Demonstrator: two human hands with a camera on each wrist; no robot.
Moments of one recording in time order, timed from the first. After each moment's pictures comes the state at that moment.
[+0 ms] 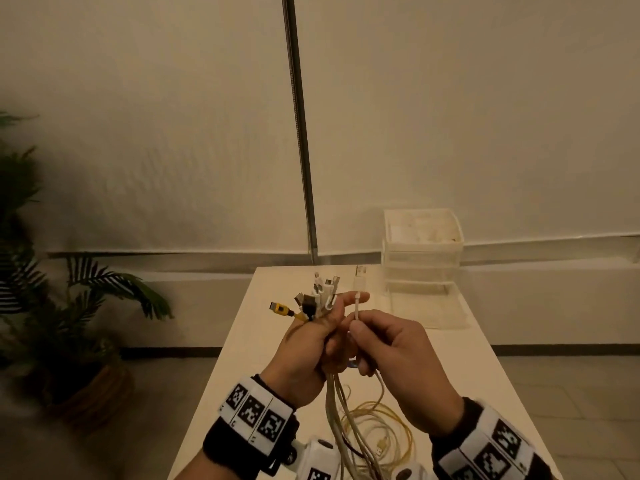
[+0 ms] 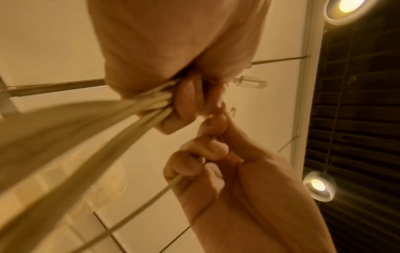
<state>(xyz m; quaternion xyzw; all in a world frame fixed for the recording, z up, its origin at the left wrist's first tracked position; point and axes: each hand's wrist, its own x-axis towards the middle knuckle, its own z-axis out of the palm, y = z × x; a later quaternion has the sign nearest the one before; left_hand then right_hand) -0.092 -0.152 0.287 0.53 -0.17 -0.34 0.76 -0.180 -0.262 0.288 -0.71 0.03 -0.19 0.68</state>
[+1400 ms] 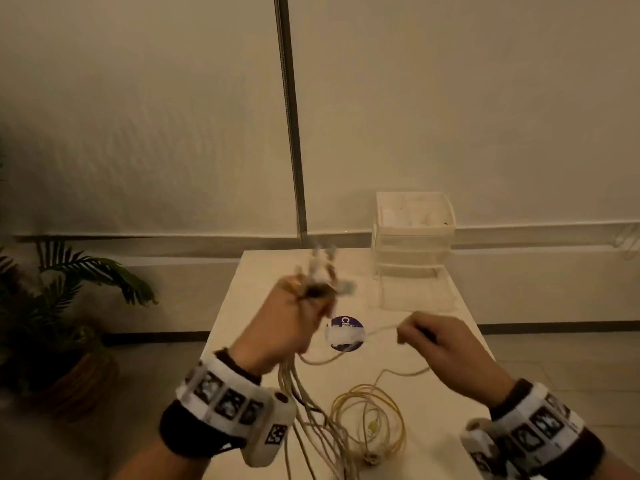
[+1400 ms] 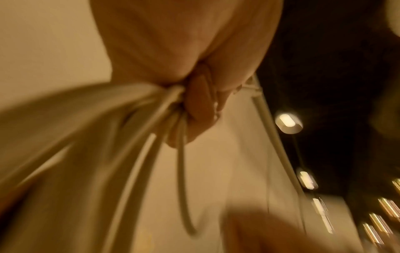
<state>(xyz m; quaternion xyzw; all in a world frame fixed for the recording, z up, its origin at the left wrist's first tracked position) -0.053 -0.138 0.295 0.70 -0.39 -0.17 0.57 -0.188 -0.348 0.244 -0.91 0.08 -0.15 0.39</state>
